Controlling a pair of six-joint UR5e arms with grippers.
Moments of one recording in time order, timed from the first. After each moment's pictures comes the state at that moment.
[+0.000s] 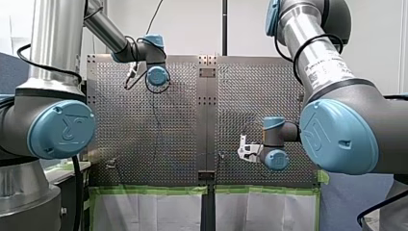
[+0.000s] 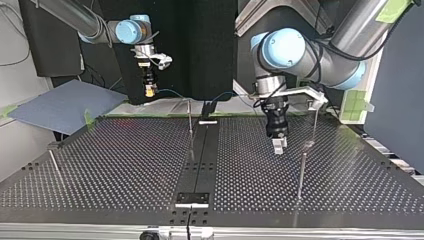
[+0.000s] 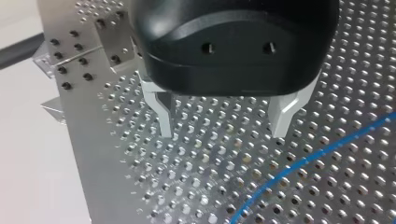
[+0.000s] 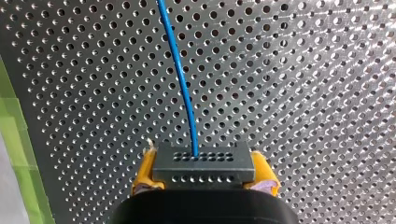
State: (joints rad) left arm -0.33 -1.66 -1.85 -2.51 -2.07 -1.03; right arm 1.96 -0.87 2.01 -1.11 1.52 1.67
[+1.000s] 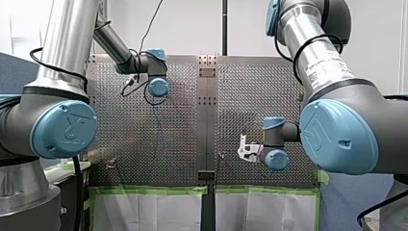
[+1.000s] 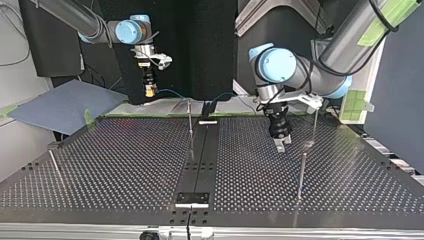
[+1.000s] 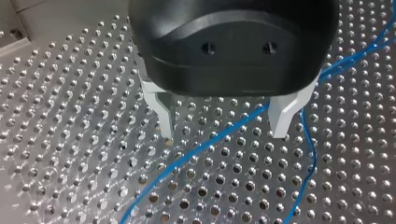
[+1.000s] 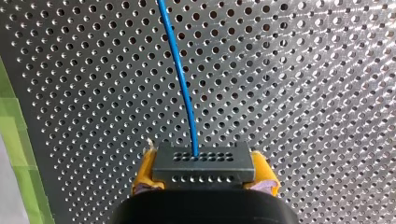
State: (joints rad) left arm -0.30 -1.77 -1.83 -2.50 -2.14 -0.89; right arm 1.96 -0.87 2.01 -1.11 1.52 1.67
